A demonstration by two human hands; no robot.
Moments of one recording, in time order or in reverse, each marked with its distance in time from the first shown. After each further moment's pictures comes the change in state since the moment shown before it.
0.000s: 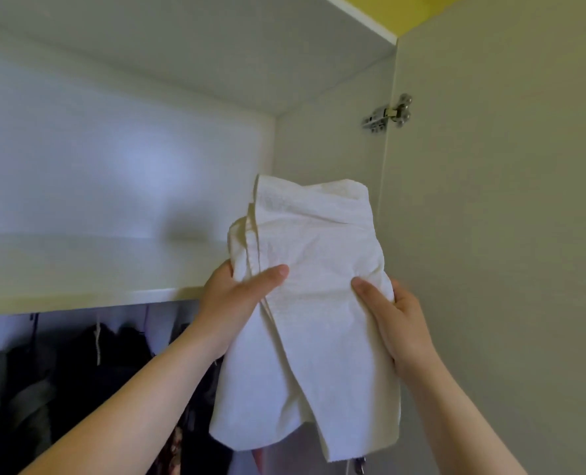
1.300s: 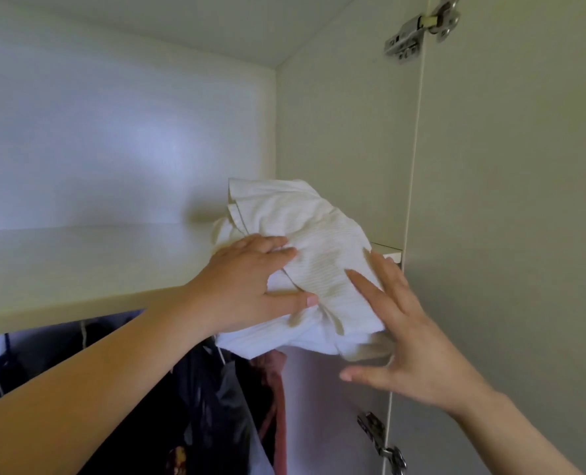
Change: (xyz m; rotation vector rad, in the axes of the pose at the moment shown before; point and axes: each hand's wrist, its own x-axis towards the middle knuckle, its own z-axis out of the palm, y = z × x) left_hand 0.082 -0.035 -0.007 1.406 -0.448 0.215; right_hand 0.050 0.103 -0.015 -0.776 -0.414 -0.619
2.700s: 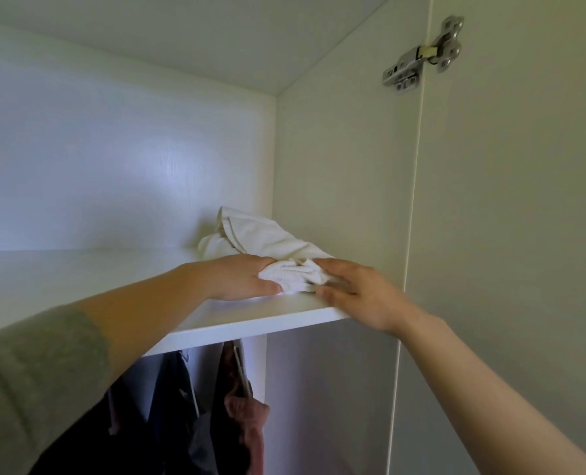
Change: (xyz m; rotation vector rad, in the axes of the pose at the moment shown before) left_hand 0.120 -0.047 0.008 -0.148 -0.229 -0.027; right_hand 0.132 0.058 -0.008 0.116 -0.210 0.193
